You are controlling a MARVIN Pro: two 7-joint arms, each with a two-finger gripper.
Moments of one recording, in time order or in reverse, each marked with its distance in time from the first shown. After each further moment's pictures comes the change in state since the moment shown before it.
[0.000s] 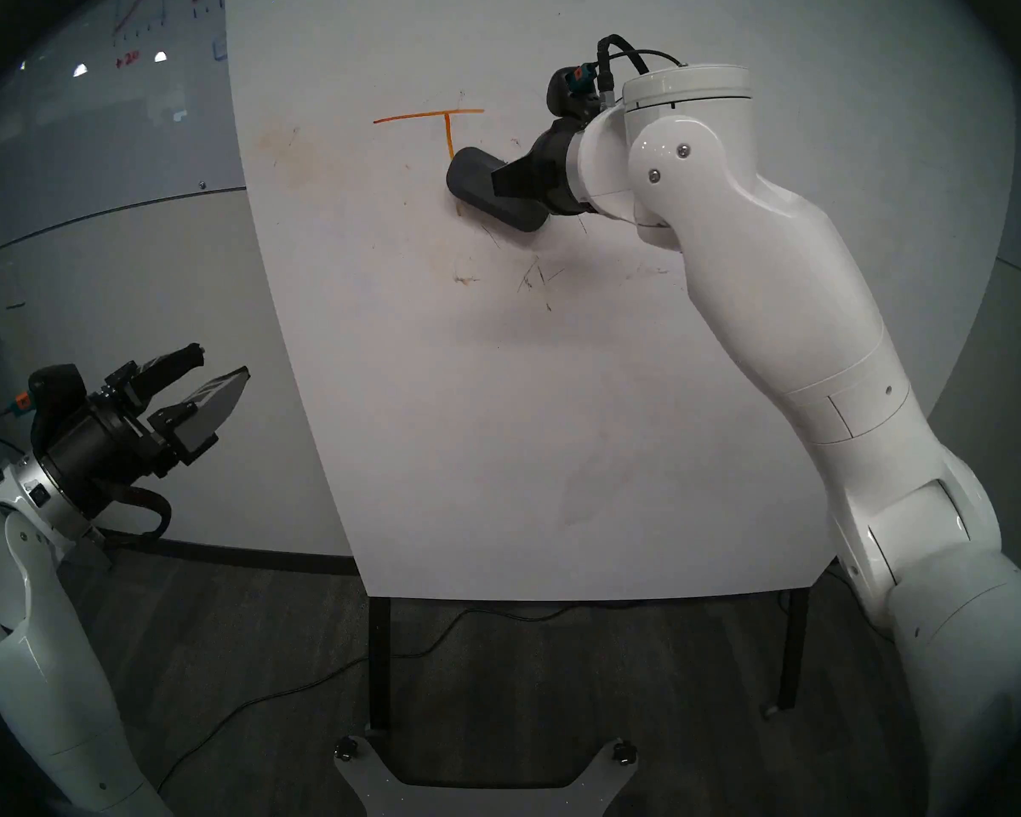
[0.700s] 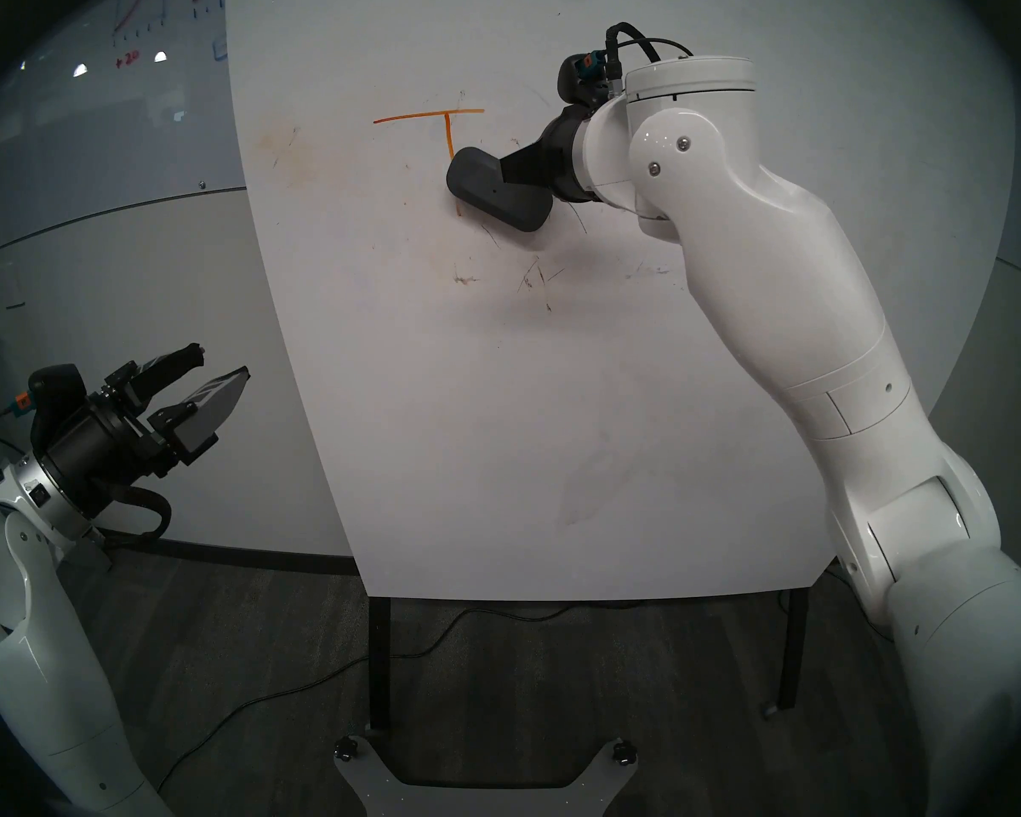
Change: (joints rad) left arm 0.000 0.000 0.000 0.000 0.000 0.000 0.000; right arm 0.015 -0.005 0.007 0.014 -0.042 -0.007 -0.026
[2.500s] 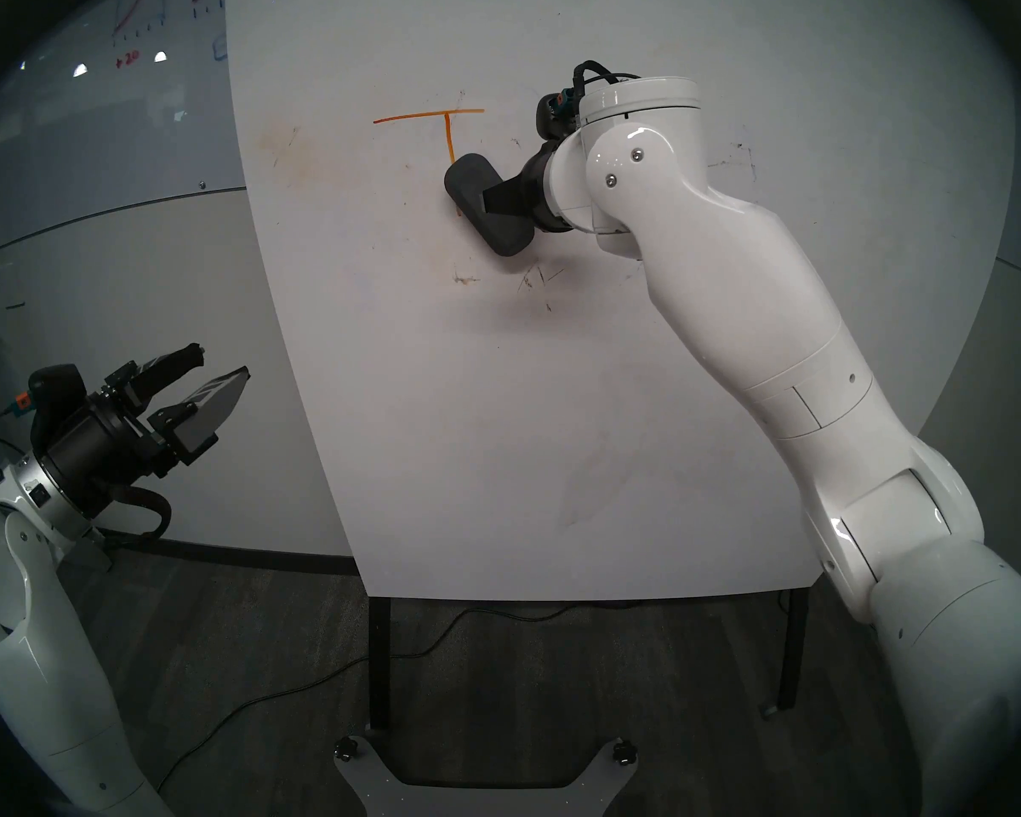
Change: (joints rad) left arm 0.000 0.000 0.000 0.000 0.000 0.000 0.000; right arm 0.004 -0.059 -0.067 0.065 0.123 0.002 -0.163
